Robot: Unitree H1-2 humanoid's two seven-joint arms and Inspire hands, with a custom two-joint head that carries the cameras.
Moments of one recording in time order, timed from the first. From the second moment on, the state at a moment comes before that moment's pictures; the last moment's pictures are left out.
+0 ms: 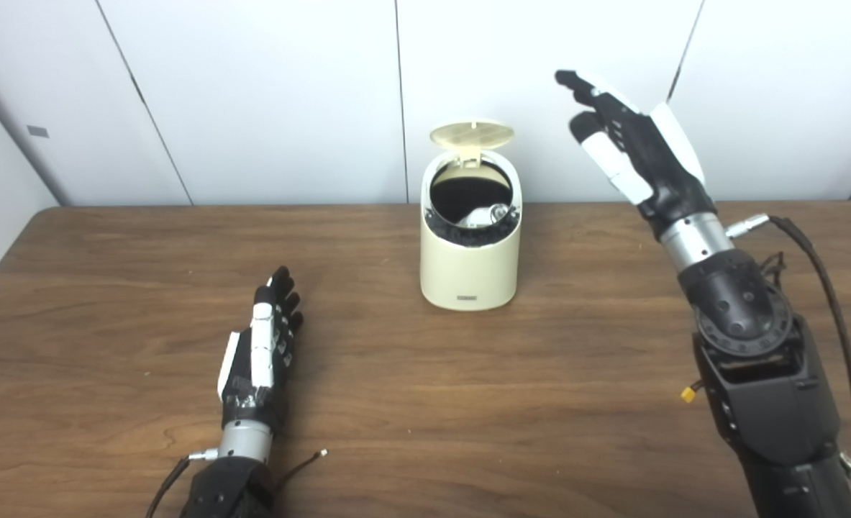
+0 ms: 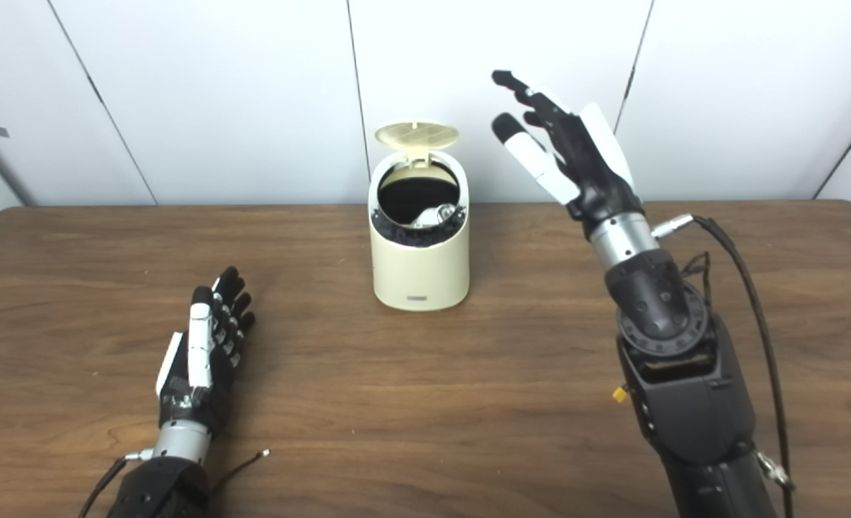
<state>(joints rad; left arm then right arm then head) -0.02 -0.01 0.10 -0.16 -0.15 0.15 0.00 -0.55 -0.26 0.11 -0.20 -0.31 0.30 0.12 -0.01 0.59</state>
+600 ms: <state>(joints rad) -0.02 -0.02 0.09 -0.16 -0.16 0.15 0.00 -0.71 -0.27 0.27 -0.04 -0.51 0.30 0.21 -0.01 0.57</state>
